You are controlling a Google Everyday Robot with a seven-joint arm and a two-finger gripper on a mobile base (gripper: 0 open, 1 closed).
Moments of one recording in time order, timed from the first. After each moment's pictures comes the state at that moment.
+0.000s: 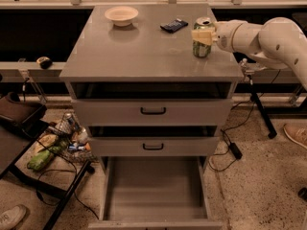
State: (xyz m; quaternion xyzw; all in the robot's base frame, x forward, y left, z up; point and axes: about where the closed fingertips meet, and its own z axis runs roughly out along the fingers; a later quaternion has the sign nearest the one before) arm 0.813 -0.189 0.912 -0.27 0.73 0.13 0.61
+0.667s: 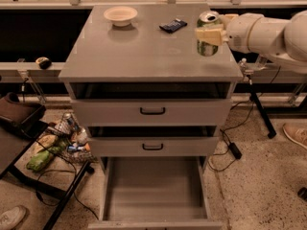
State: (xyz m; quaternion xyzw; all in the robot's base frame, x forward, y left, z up) arm 0.727 -0.177 0.963 -0.33 0.70 0.12 0.63
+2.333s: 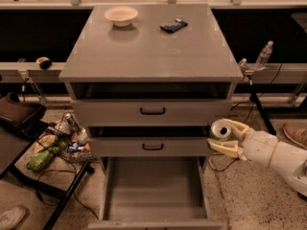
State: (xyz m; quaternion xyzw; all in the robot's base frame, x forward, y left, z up) arm 0.519 -0.214 0.733 -0.43 0.64 0.16 0.62
